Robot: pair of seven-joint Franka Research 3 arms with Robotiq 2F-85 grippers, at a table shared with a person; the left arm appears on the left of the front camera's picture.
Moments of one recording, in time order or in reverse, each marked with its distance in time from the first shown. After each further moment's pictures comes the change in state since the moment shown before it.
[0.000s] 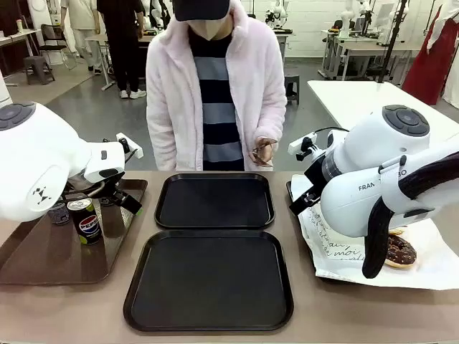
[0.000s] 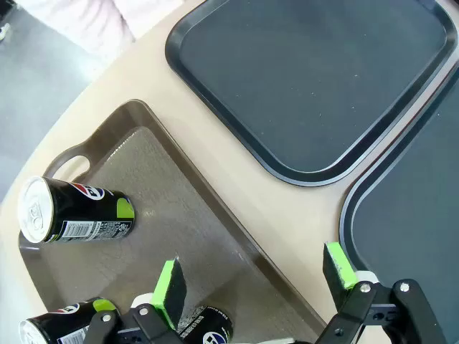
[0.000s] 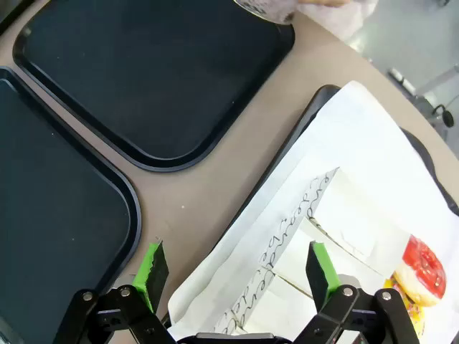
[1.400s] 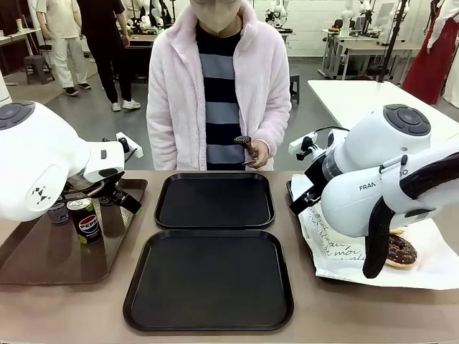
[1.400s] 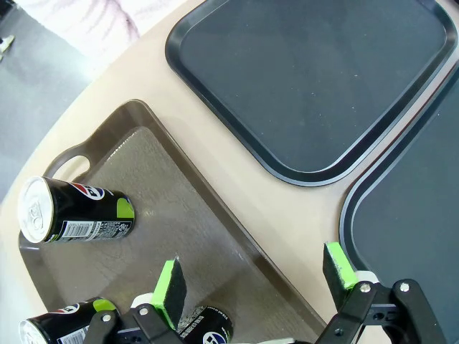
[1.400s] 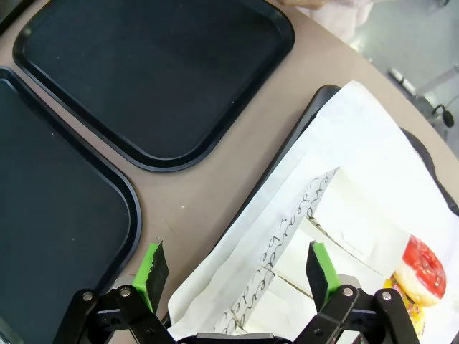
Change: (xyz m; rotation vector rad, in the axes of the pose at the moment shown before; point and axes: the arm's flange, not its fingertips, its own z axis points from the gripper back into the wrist) left arm 0.000 0.000 0.000 0.000 0.000 0.000; right arm 0.000 0.000 0.000 0.000 0.000 0.000
